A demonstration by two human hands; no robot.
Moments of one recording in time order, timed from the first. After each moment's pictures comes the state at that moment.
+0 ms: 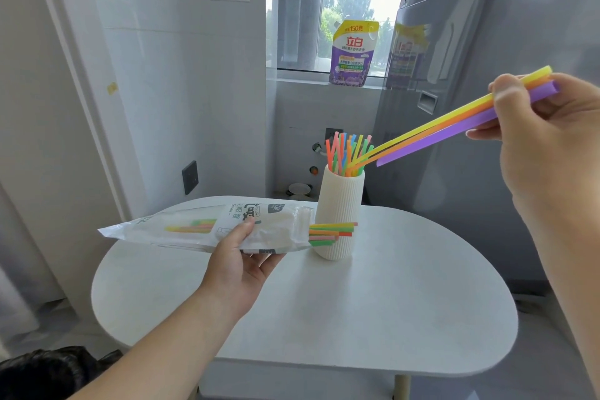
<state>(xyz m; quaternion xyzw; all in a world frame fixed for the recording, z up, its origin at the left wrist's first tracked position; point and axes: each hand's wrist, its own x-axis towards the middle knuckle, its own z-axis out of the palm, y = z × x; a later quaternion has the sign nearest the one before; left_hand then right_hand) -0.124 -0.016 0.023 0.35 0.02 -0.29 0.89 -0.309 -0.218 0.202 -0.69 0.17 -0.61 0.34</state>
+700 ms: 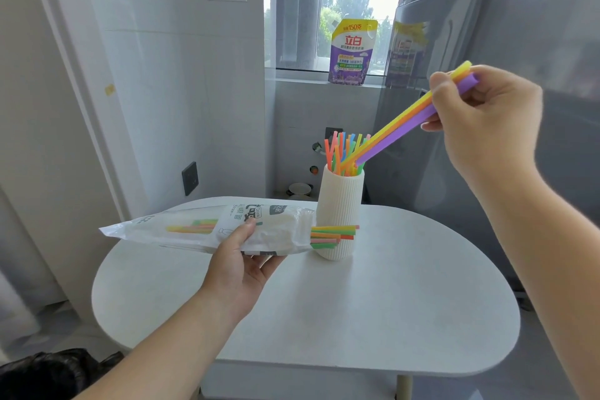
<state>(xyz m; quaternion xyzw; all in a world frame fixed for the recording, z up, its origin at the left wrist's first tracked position) -0.124 -0.017 0.020 0.35 0.01 -0.29 0.89 -0.271 -0.218 0.202 -0.74 0.18 -0.57 0.30</state>
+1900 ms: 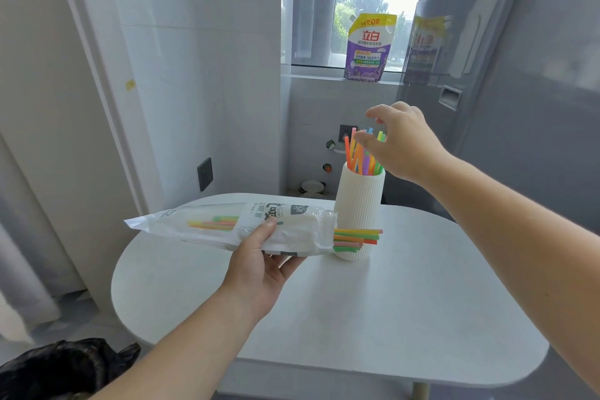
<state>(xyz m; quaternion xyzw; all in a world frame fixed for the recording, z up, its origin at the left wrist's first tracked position) -0.125 -0.020 0.020 0.36 0.01 -0.30 0.88 -0.168 -0.243 0.159 -0.93 0.19 -0.28 0.11</state>
